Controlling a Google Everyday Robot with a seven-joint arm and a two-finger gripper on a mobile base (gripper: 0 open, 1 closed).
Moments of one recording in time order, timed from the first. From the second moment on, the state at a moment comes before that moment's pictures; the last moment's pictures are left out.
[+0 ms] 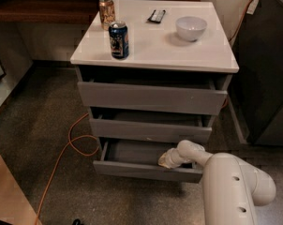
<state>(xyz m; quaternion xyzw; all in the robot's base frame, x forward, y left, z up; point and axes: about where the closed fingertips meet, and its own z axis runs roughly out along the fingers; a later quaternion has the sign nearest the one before) 0.691 -0.141 0.197 -0.59 0.76 0.10 0.25</state>
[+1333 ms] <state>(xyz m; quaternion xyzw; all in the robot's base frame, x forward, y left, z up) 0.625 -0.112 0.192 -0.60 0.75 0.18 0.22</state>
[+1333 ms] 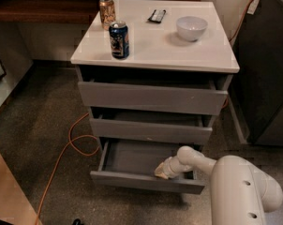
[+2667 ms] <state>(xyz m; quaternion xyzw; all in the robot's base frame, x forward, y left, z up) 0.565 -0.076 0.199 -0.60 0.73 0.25 0.20</state>
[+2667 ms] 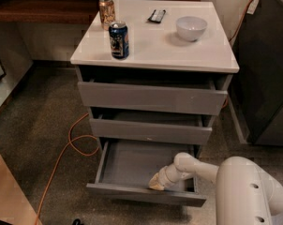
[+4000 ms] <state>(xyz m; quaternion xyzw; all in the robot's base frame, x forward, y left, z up) 0.551 -0.062 0.228 -0.61 0.72 0.27 0.21</state>
